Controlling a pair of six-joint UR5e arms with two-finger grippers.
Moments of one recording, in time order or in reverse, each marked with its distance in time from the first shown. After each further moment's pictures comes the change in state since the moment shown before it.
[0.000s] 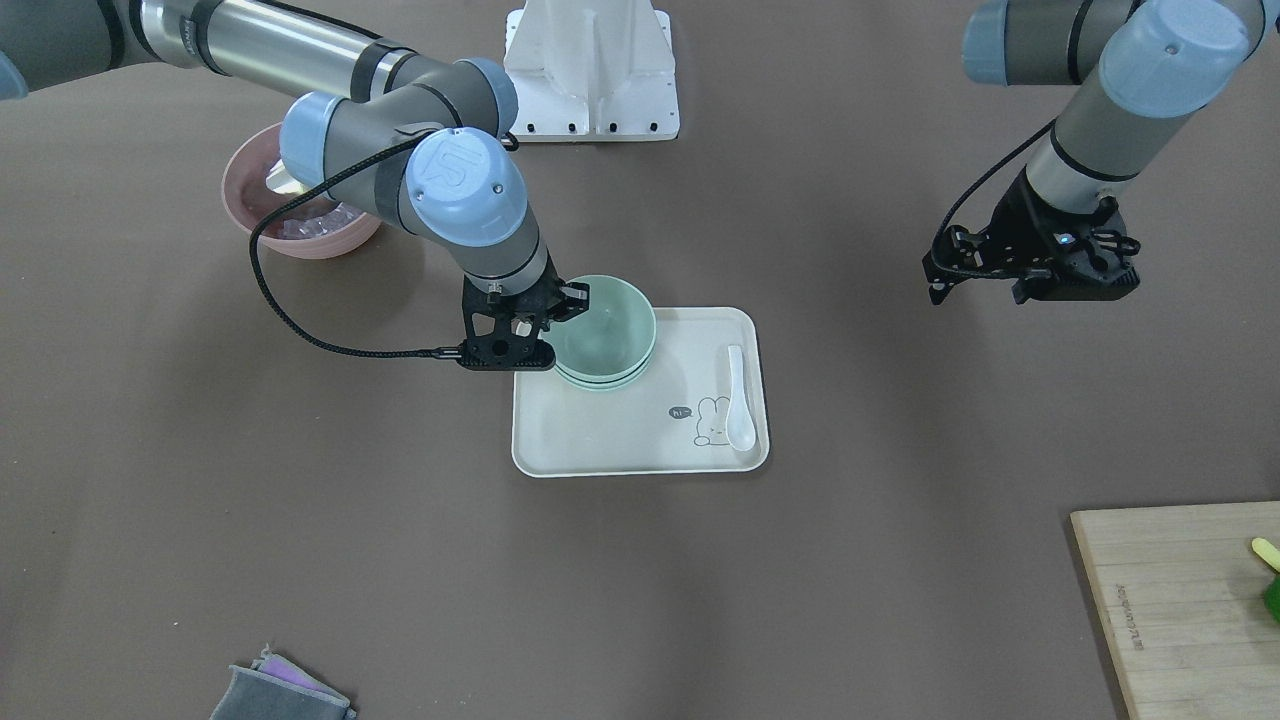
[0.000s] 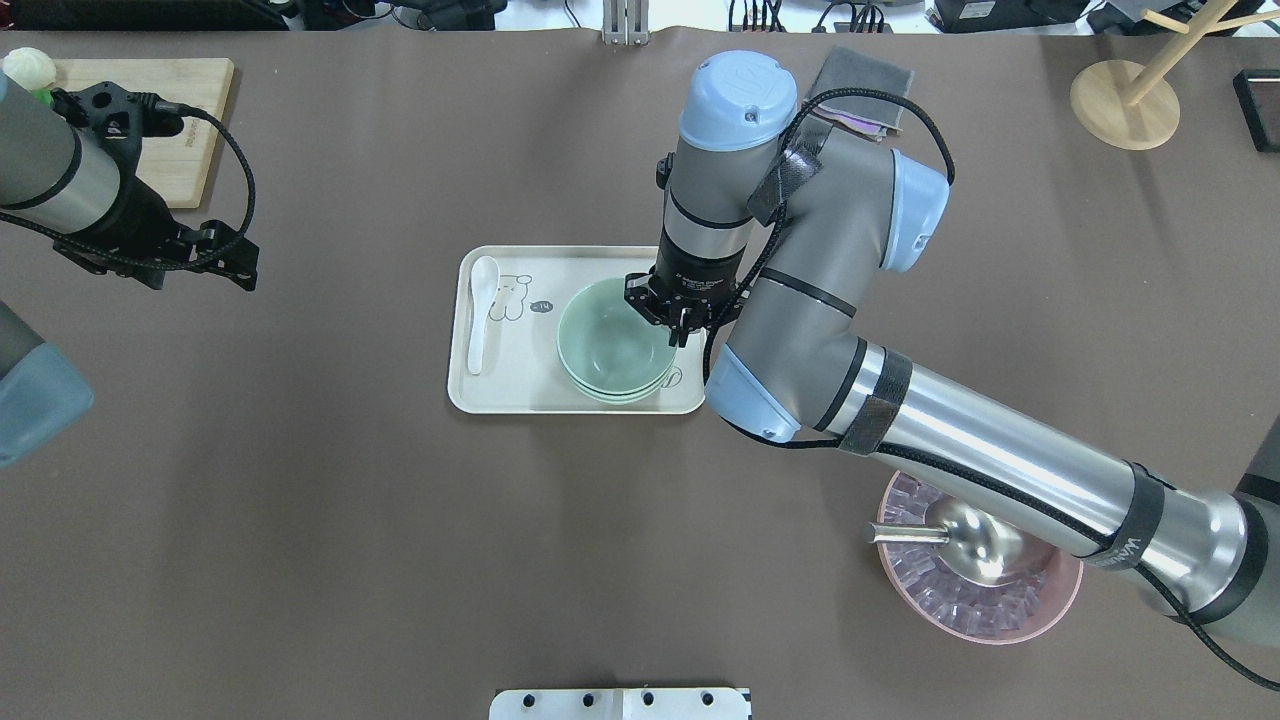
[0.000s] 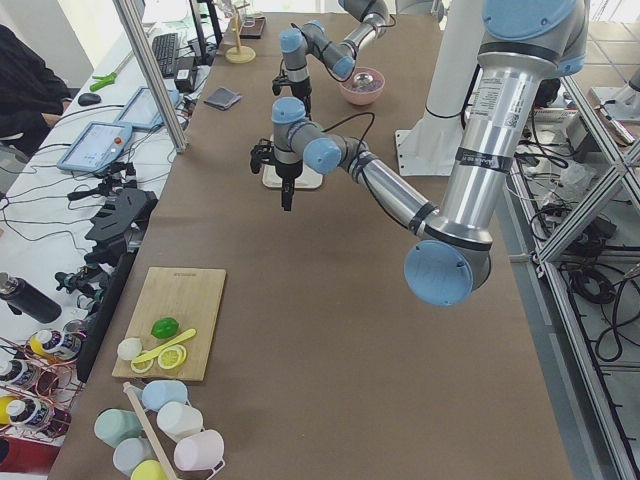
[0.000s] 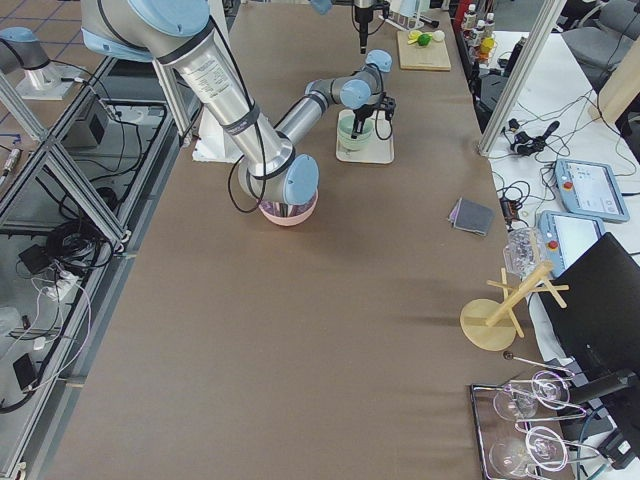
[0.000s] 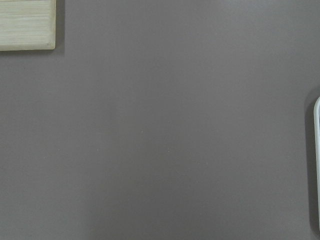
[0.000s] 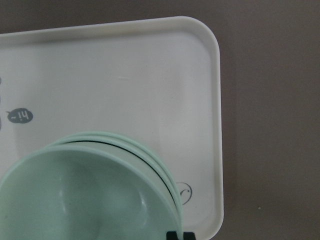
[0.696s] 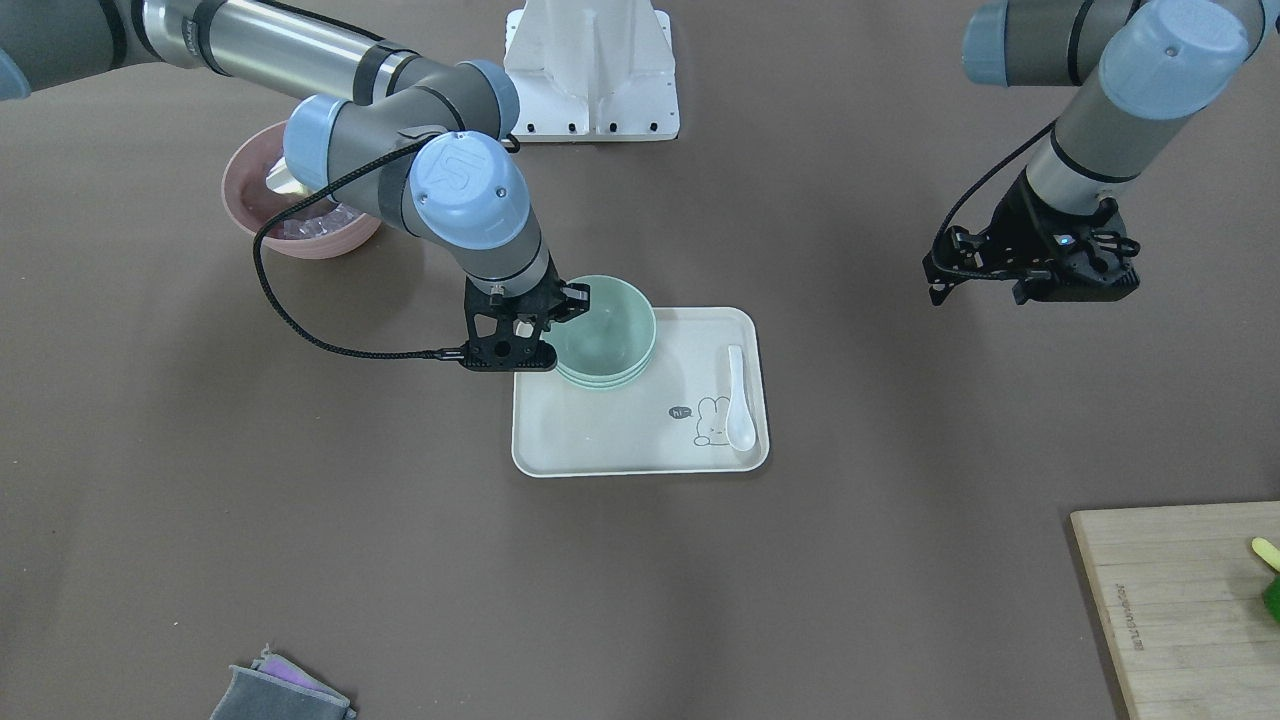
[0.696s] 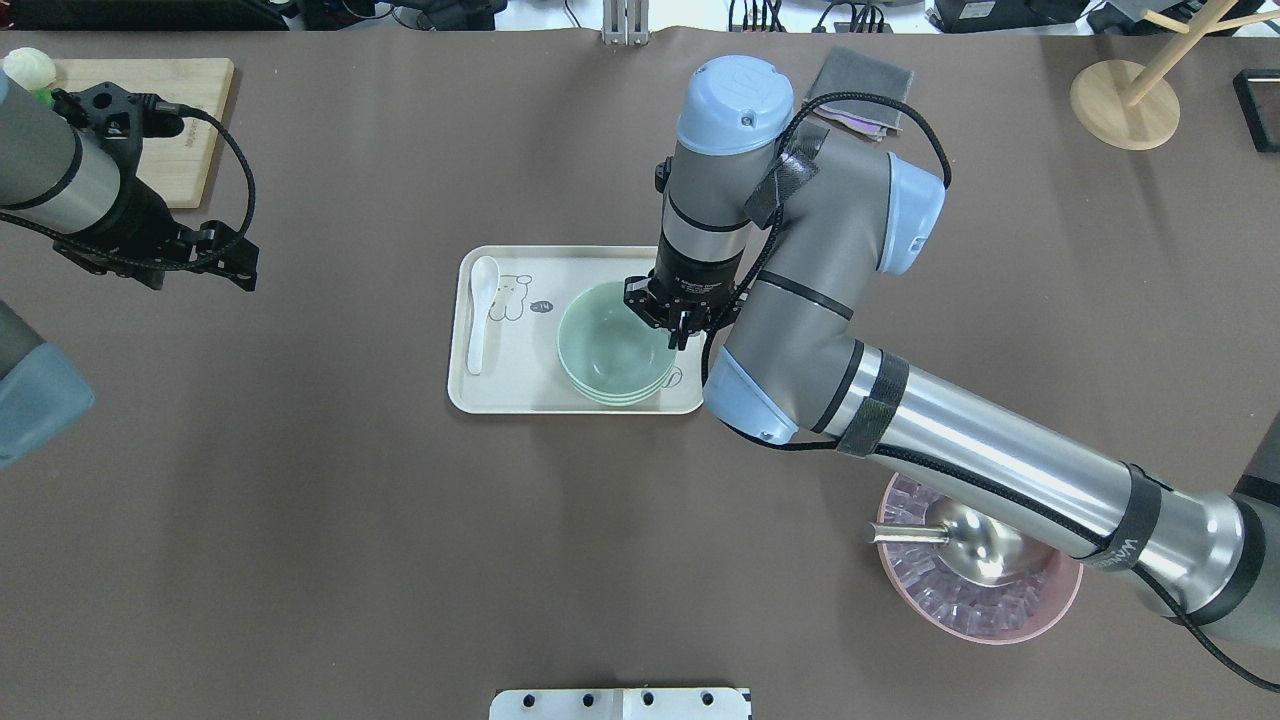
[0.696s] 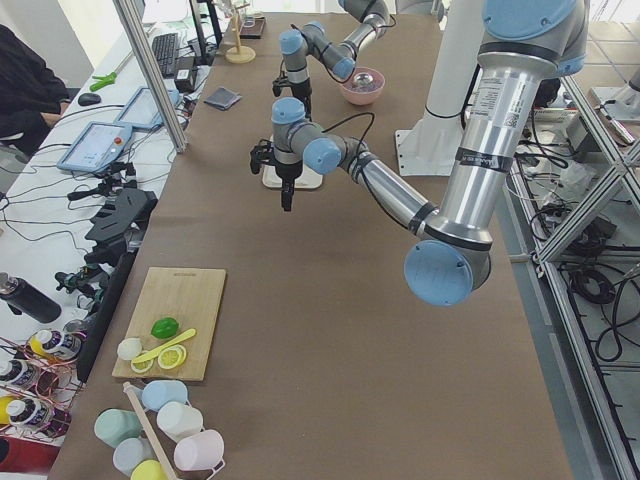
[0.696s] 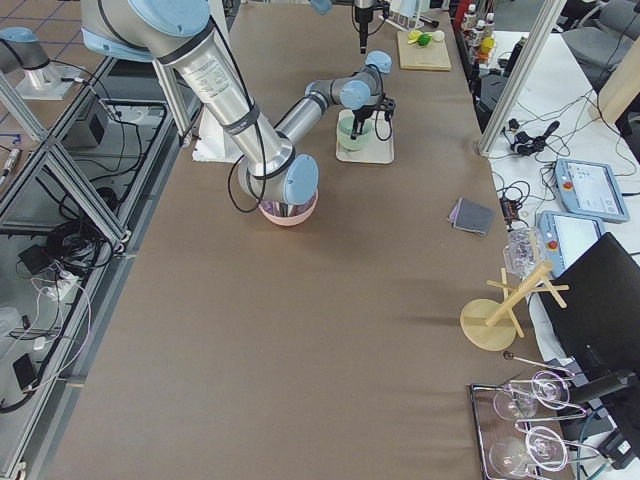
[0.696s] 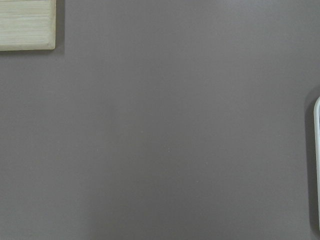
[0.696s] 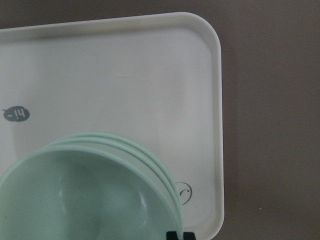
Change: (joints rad) left arm 0.000 0.000 0.003 0.000 0.000 0.002; right arm -0.004 0.002 -0.008 0.001 0.000 -0.004
